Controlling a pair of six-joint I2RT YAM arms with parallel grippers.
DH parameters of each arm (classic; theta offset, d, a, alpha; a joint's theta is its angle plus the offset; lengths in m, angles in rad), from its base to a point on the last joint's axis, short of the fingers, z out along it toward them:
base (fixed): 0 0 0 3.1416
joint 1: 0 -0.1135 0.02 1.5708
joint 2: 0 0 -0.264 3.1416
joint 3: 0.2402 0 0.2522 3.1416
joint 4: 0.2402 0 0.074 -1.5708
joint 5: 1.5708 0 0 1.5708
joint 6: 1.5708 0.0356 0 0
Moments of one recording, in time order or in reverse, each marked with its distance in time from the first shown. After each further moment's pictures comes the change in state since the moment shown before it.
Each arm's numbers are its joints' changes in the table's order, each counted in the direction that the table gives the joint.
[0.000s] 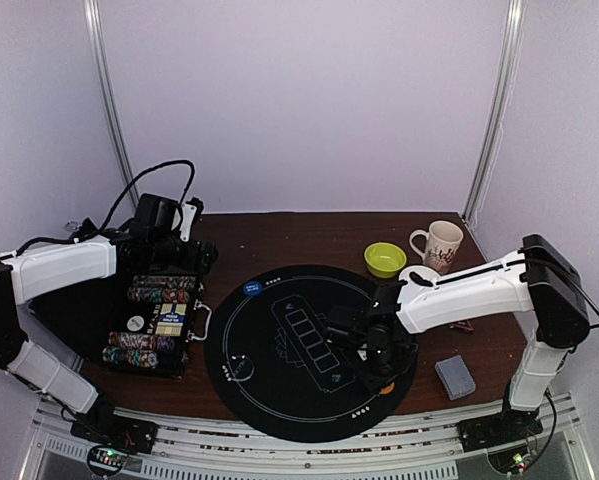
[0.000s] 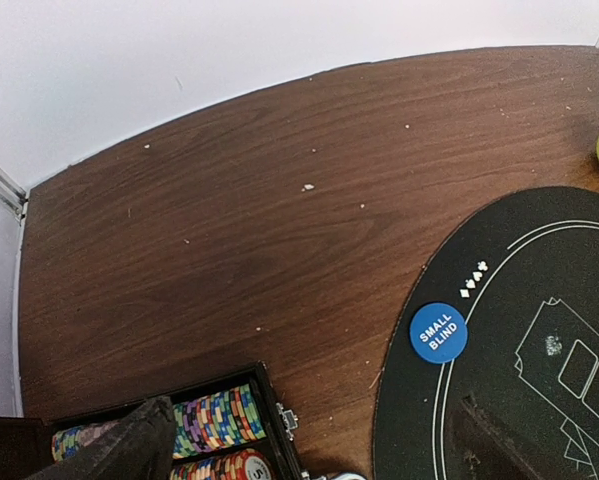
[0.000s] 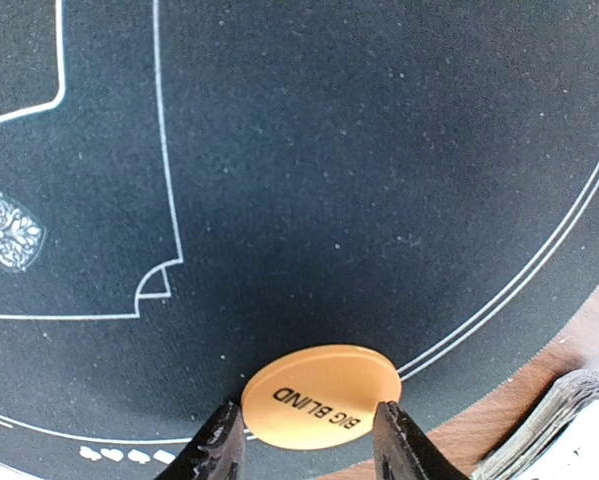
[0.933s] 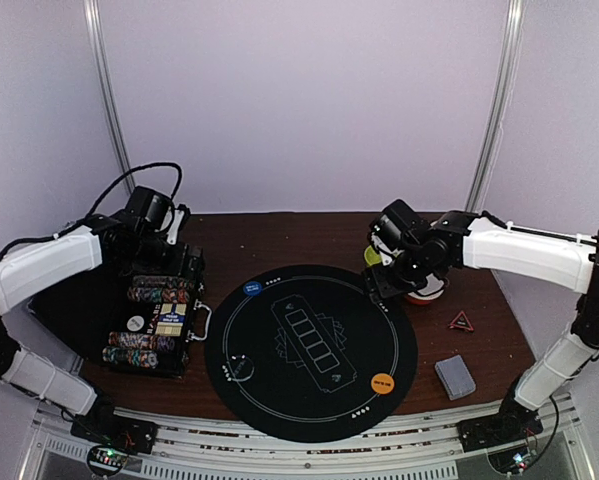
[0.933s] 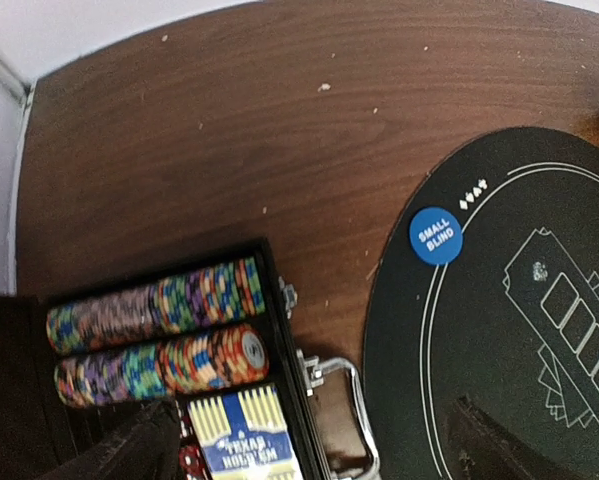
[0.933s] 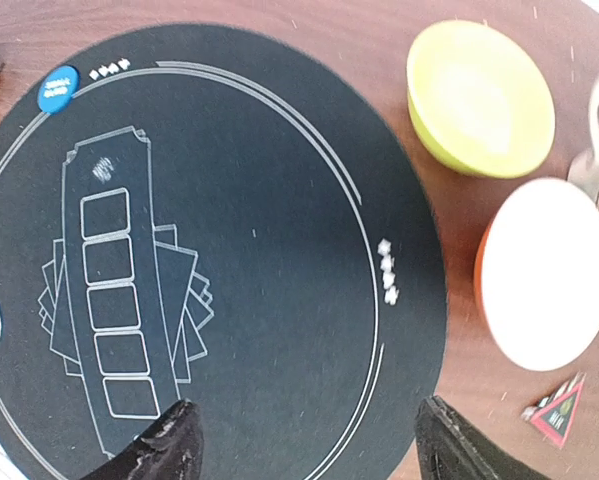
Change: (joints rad) left arm -0.003 -0.076 0.093 0.374 0.006 -0.140; right arm 0.349 -0.249 0.114 -0.225 0.091 -0.244
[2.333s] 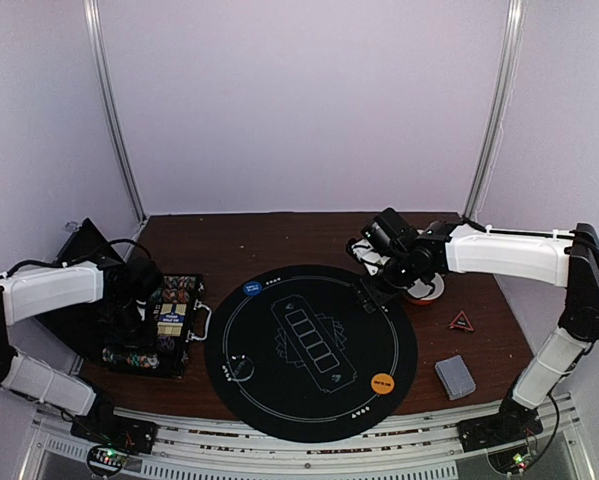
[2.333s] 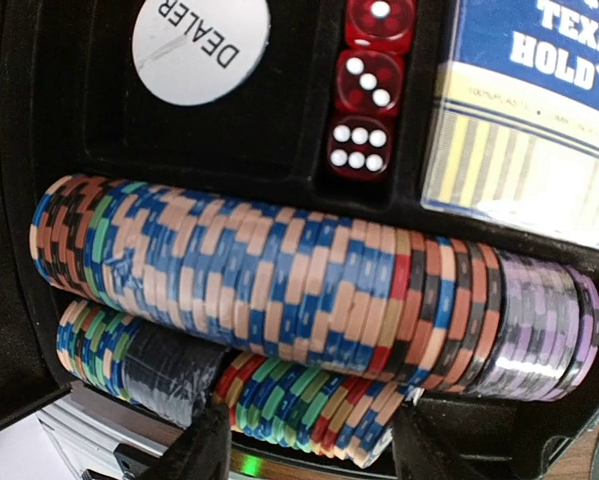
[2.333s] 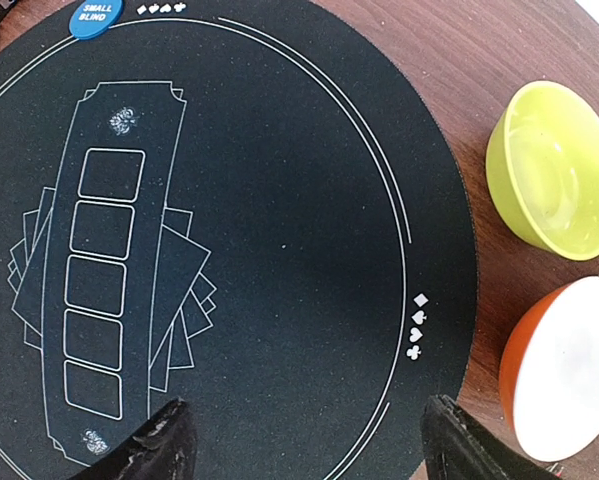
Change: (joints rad) left arm -0.062 -0.043 -0.319 0.451 -0.062 -0.388; right arm 0.018 0.086 -0.033 -0.142 -0.076 -0.295
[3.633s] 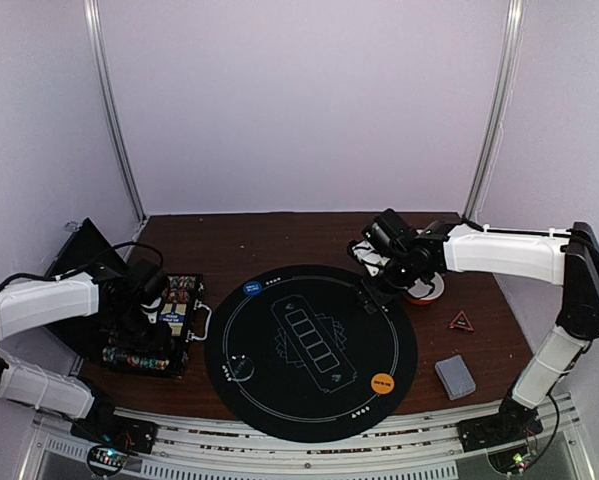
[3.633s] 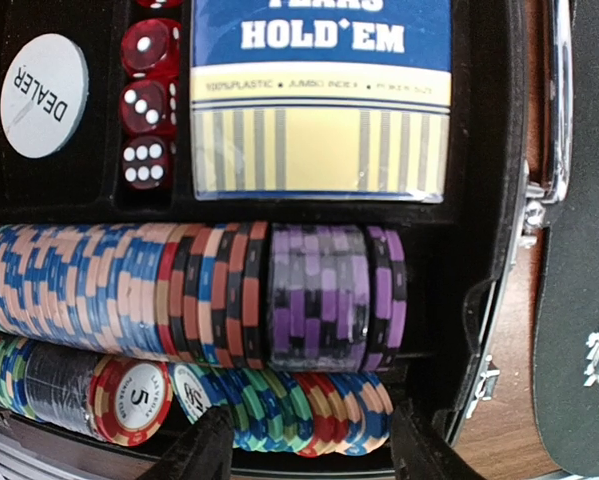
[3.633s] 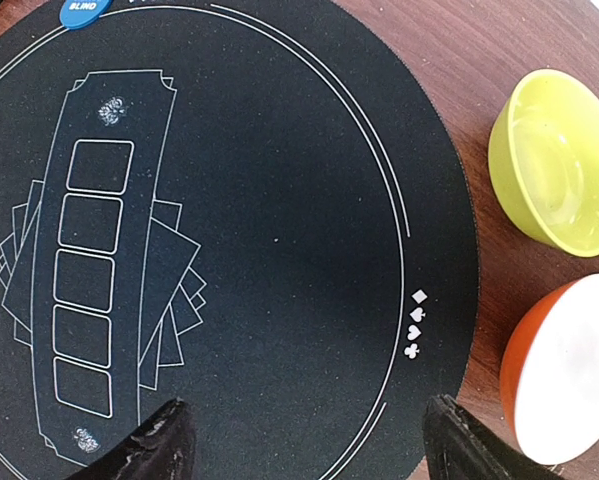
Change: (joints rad) left arm 0.107 -0.091 -0.053 -0.119 0.119 0.018; right arm 0.015 0.015 0.000 0.005 -0.011 -0.012
